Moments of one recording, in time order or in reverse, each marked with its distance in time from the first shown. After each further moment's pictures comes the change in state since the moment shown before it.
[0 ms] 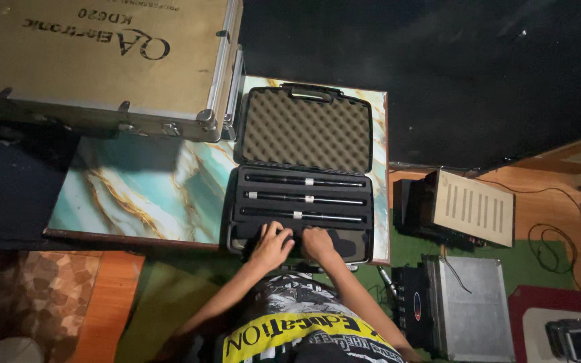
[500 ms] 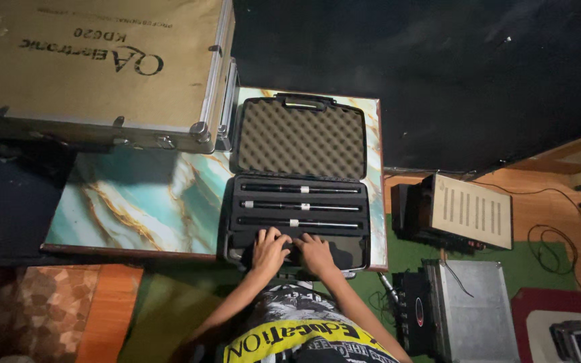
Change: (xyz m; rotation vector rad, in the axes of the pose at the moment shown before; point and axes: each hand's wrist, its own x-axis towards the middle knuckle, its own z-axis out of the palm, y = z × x) left_hand 0.007 0.013 0.001 0.209 0.114 0.001; right_hand -0.036 -0.023 -0.043 0.155 0.035 0.027
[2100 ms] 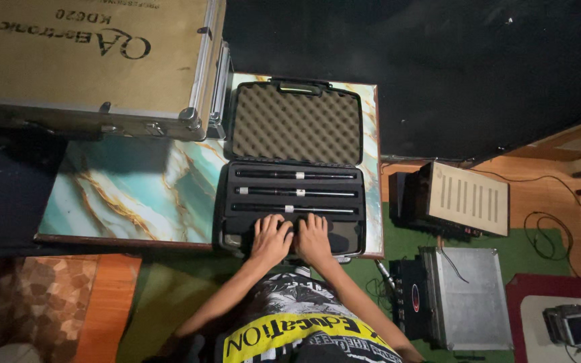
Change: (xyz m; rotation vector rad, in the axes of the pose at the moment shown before) left_hand 0.003 0.014 0.002 0.055 0.007 0.118; right_hand -0.005 -0.001 0.000 -0.097 0.387 -0.043
